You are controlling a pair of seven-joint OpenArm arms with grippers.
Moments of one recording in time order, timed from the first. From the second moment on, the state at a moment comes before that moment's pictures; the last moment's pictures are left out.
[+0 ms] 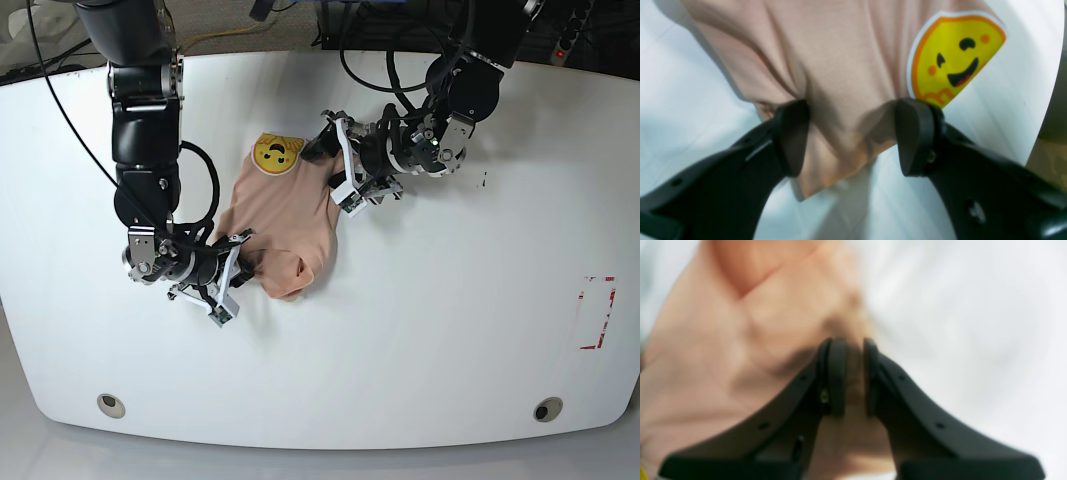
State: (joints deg) left arm 0.8 -9.2 23.2 84.7 -23.1 -28.4 42.9; right arm 25.2 11.5 -1.0 61.3 9.4 41.4 -45.3
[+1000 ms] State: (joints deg) left arm 1.5 -9.5 20.3 97.9 -20.7 -27.6 47.8; right arm 14.7 16.8 5.4 76.2 47.6 40.7 -65.9
